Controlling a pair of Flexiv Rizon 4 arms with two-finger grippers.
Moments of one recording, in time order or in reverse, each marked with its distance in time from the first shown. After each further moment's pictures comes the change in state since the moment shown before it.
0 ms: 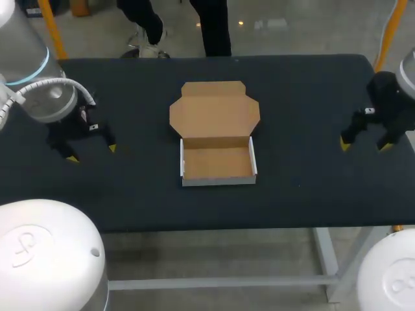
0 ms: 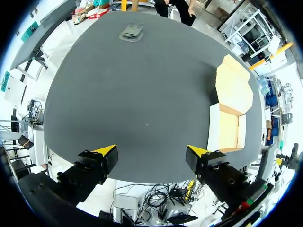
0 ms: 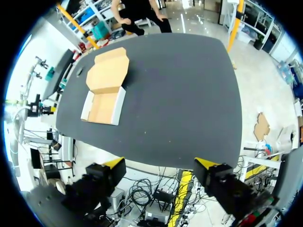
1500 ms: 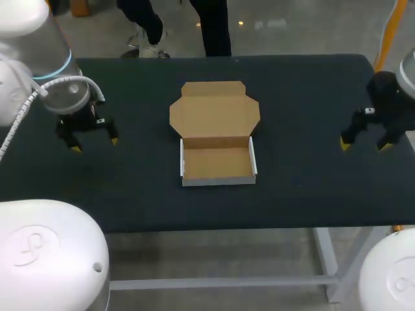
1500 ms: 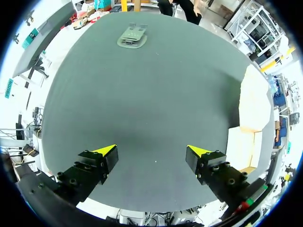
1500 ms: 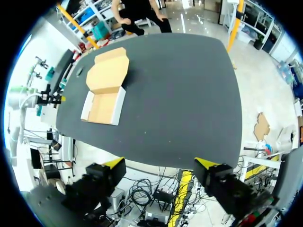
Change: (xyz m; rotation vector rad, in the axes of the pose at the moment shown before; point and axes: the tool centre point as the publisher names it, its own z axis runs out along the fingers) left arm -0.014 -0.066 0.057 0.018 -0.085 0.021; right arm 0.000 0.000 0.000 0.000 0.000 0.001
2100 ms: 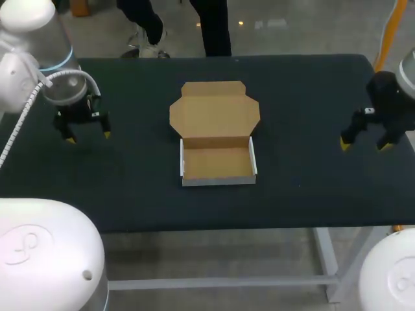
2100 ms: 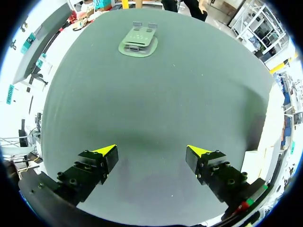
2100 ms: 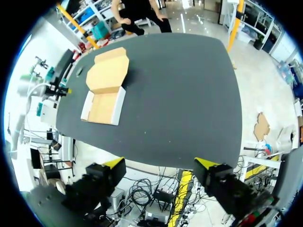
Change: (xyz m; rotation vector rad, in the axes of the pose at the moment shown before) left arm -0.028 -0.060 0.046 -0.021 -0.047 0.021; right arm 0.000 0.000 0.000 0.001 -0.001 0.000
